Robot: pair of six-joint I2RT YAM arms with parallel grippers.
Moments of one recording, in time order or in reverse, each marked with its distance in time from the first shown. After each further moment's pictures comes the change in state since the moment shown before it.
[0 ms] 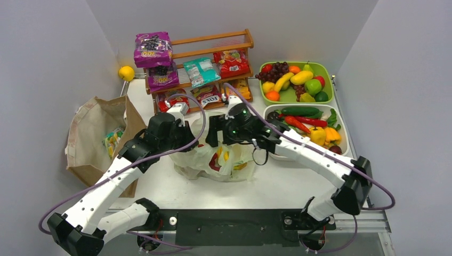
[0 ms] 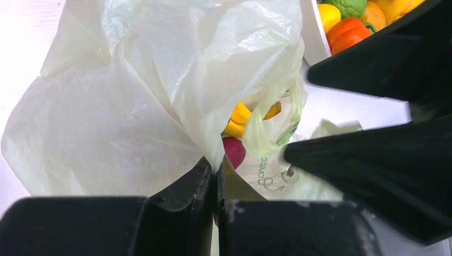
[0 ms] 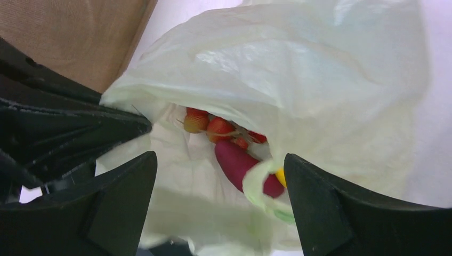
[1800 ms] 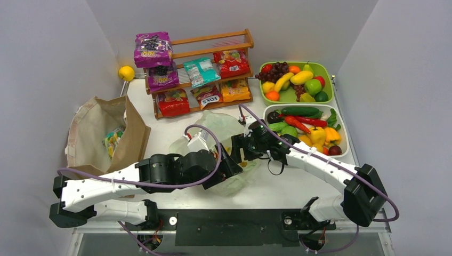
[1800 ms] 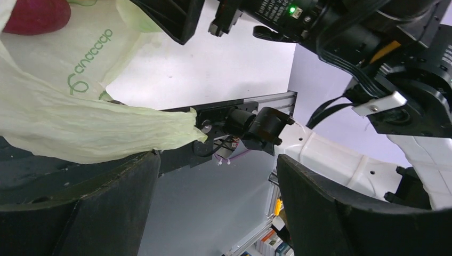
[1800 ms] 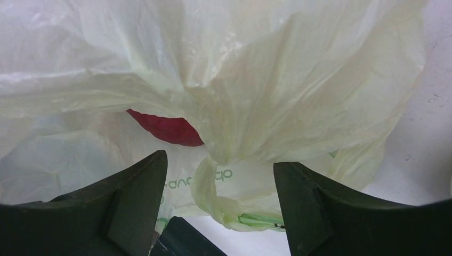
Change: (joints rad) left arm -0.777 0.089 0.184 -0.180 -0.441 -1.008; right arm -0.166 -0.186 -0.450 0.102 -0.182 -0.139
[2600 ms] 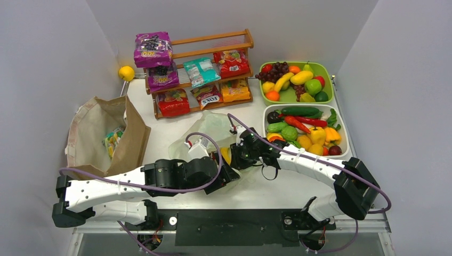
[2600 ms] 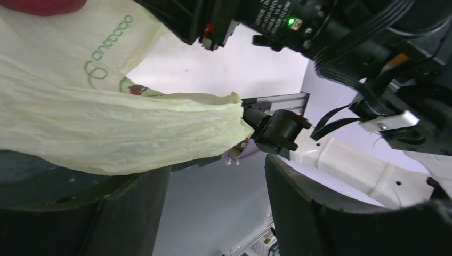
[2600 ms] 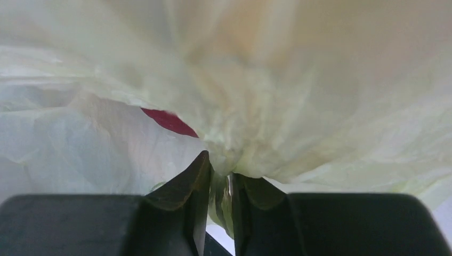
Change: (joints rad) left arm -0.021 -0.017 -0.114 0.037 0.013 -0.074; right arm 0.077 0.081 -0.048 0.066 -0.023 0.015
